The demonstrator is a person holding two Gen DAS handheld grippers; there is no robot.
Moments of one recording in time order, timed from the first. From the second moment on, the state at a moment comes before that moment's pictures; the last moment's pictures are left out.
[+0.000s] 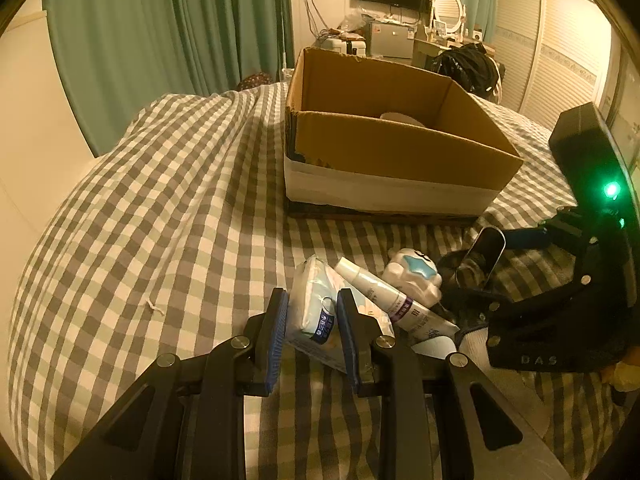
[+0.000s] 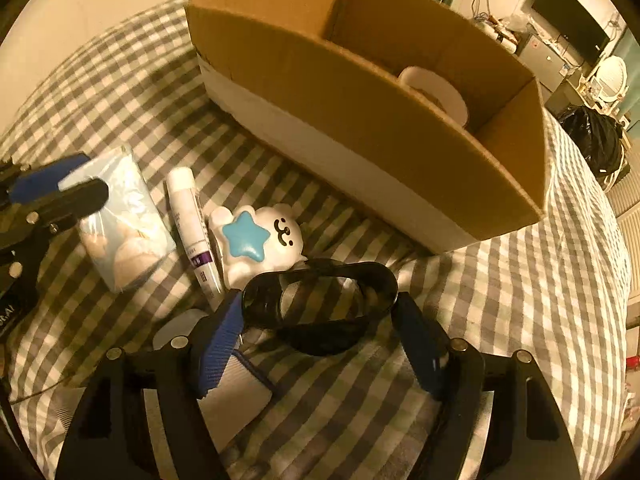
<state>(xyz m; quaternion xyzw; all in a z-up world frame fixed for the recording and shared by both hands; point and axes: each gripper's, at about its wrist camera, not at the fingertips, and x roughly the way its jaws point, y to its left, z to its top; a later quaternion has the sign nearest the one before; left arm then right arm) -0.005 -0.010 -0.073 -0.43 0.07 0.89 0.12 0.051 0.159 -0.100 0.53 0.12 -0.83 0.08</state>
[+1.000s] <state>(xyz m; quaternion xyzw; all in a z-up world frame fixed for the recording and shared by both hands) -0.018 0.007 0.036 -0.32 0.08 0.93 0.13 0.075 0.168 0.056 0.37 0.09 -0.92 0.07</state>
